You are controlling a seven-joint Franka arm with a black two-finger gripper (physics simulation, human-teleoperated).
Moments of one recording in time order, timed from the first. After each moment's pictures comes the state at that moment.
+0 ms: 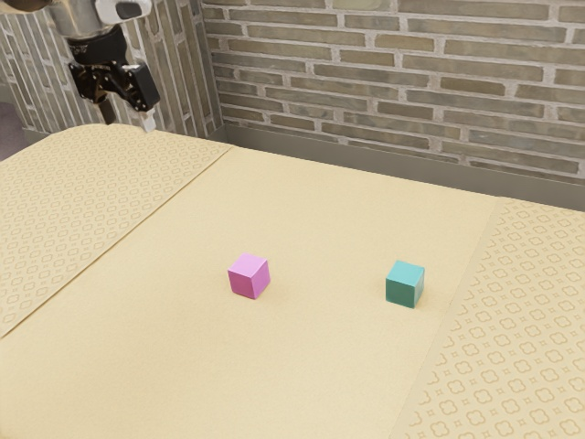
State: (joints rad) arm -0.04 -0.11 0.10 -1.55 -0.03 1.51 0.10
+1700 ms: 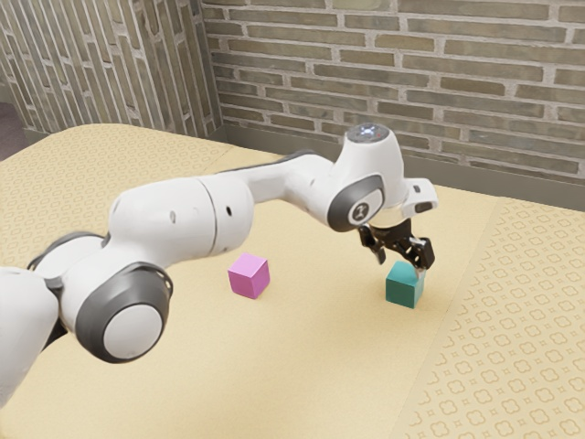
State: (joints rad) arm -0.33 0.97 -0.09 -0.95 0.06 2.13 -0.21
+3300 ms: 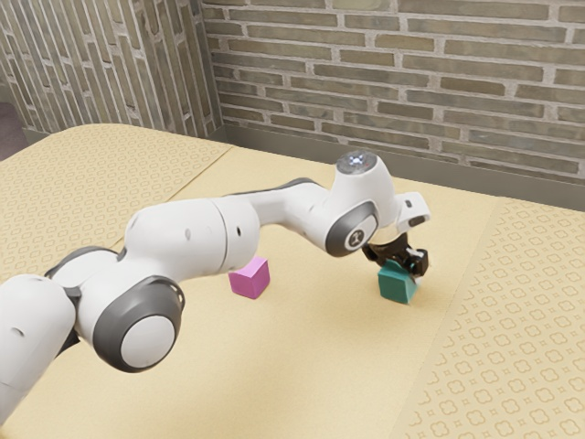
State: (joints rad) arm -0.31 1.08 -0.09 -0.92 0.06 2.33 -0.25
